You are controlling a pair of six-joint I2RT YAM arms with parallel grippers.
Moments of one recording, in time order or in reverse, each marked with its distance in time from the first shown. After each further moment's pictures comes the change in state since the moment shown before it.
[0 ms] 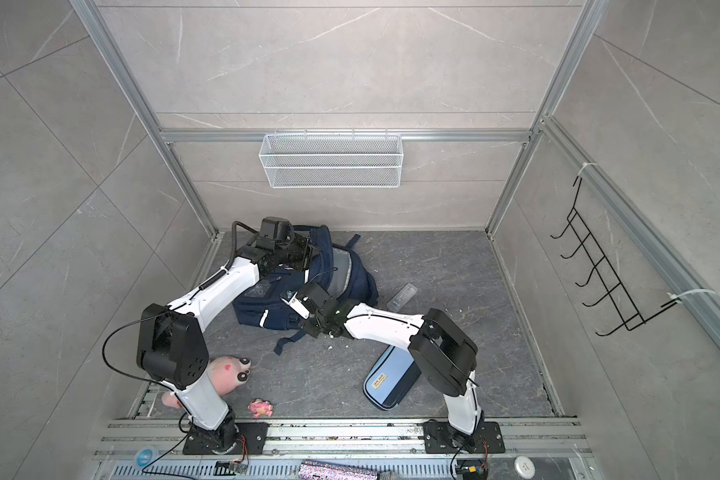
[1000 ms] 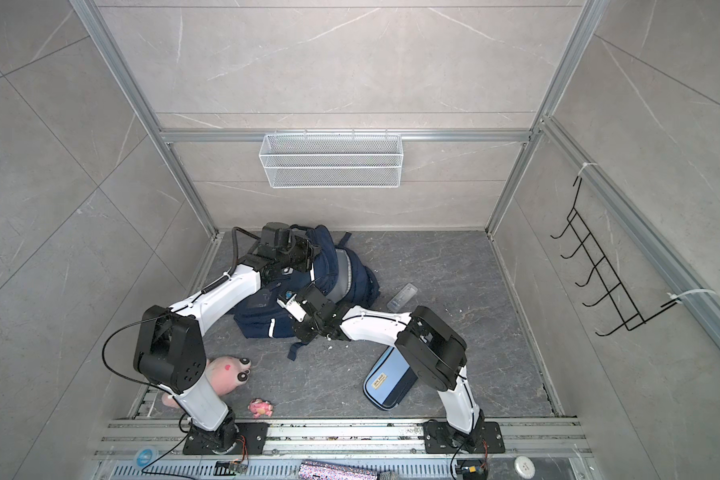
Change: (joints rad) left arm -0.006 -0.028 -0.088 0.154 -0.025 -0.043; right arm -0.005 0.050 -0.048 0.133 -0.216 0.196
